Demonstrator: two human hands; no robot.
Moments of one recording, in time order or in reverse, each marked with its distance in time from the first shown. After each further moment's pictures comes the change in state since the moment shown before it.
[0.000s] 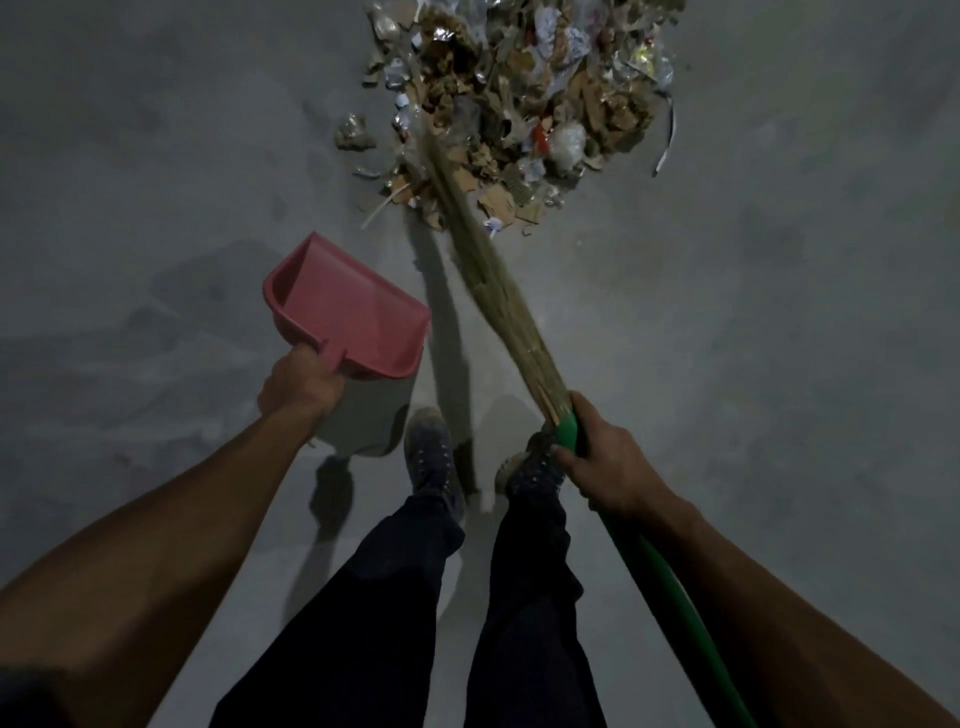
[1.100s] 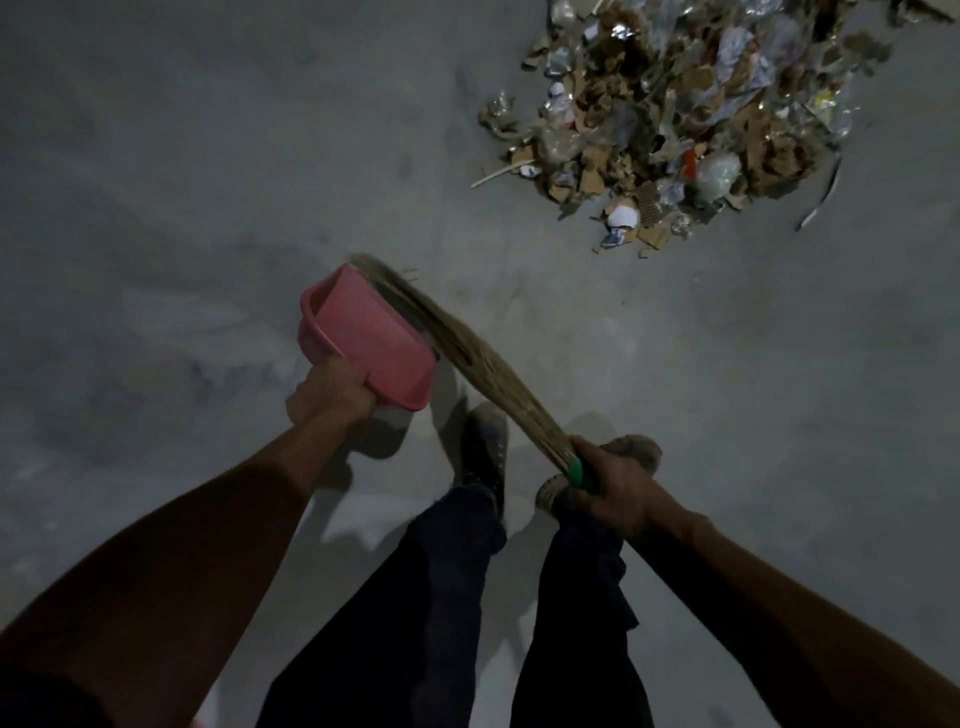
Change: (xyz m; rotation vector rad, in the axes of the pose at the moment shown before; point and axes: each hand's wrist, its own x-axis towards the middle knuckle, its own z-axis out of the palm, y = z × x) left_hand 0.002 -0.084 -0.013 0.031 -0.068 -0.215; right_hand 0.058 -0.028 0.057 -0.391 -0.395 -0.106
